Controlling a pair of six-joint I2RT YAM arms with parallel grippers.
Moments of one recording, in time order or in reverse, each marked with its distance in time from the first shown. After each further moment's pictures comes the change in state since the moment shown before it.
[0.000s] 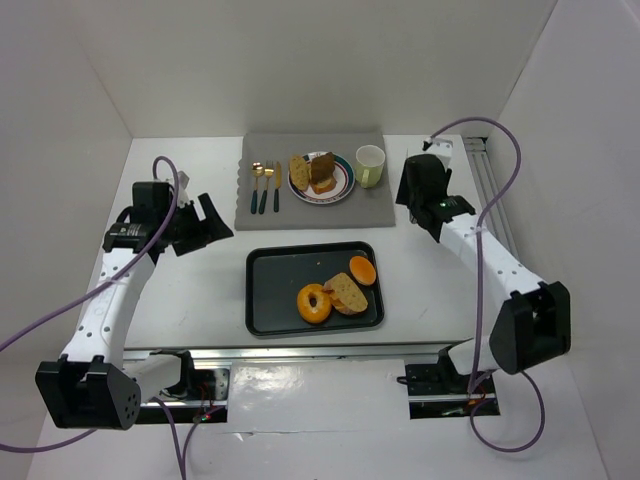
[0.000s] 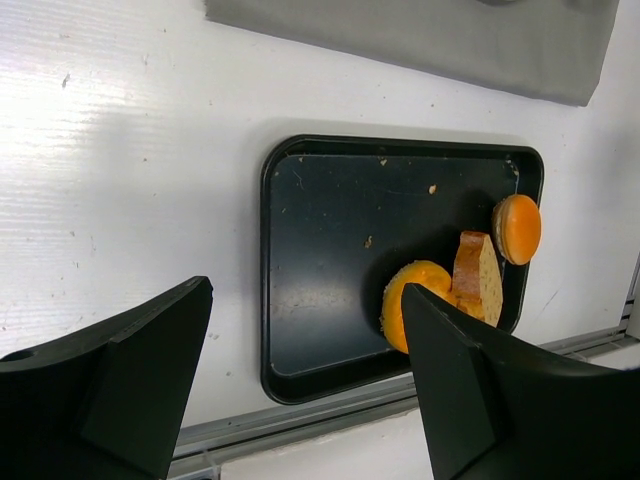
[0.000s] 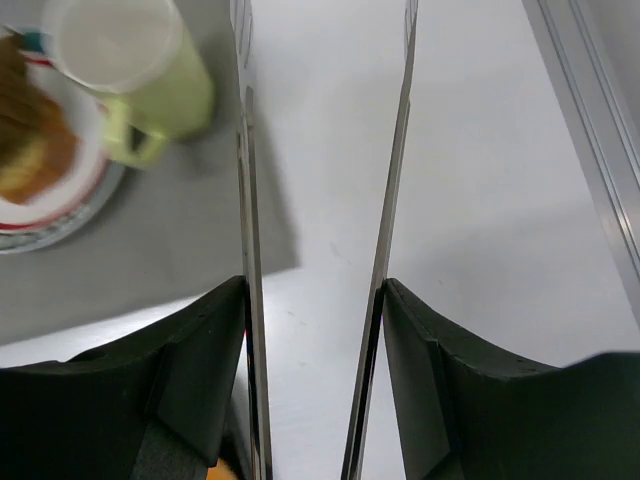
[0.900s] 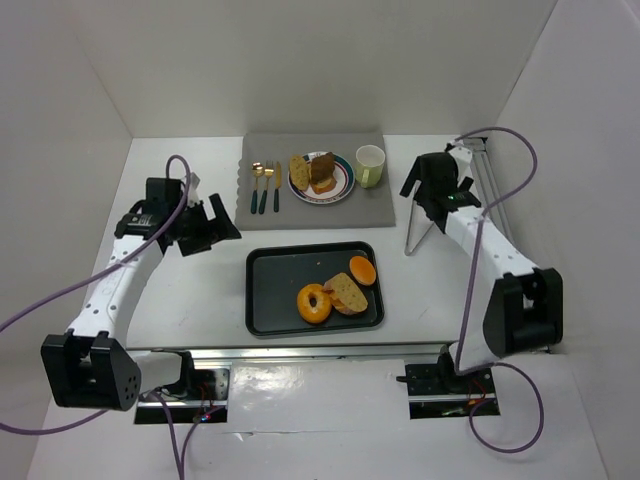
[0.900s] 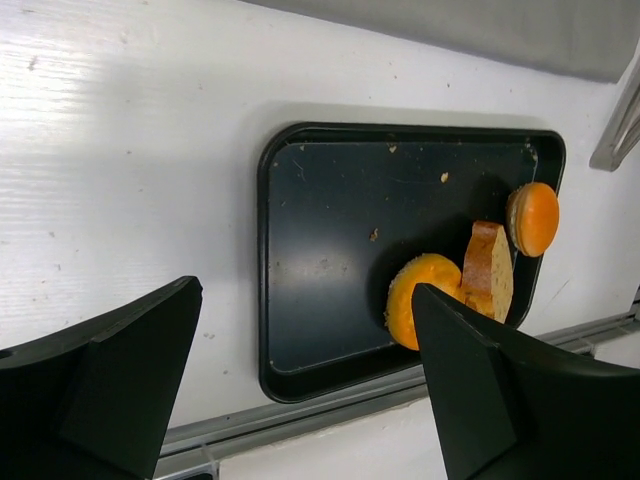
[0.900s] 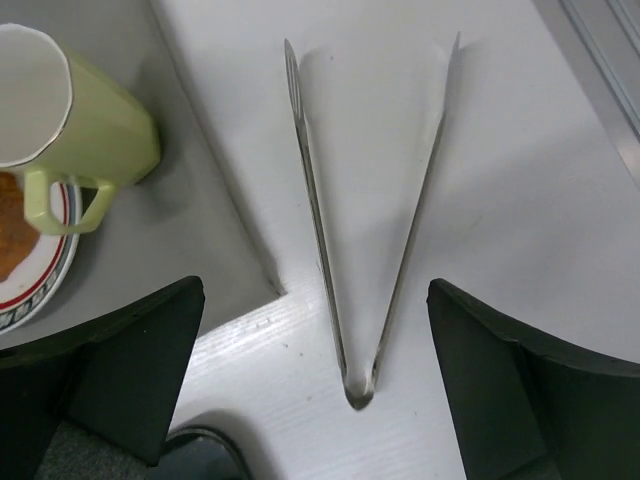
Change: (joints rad) left arm -0.024 0.090 0.010 0.002 0.003 -0.003; right arm -0.144 0.135 0.000 0.034 -0.051 0.160
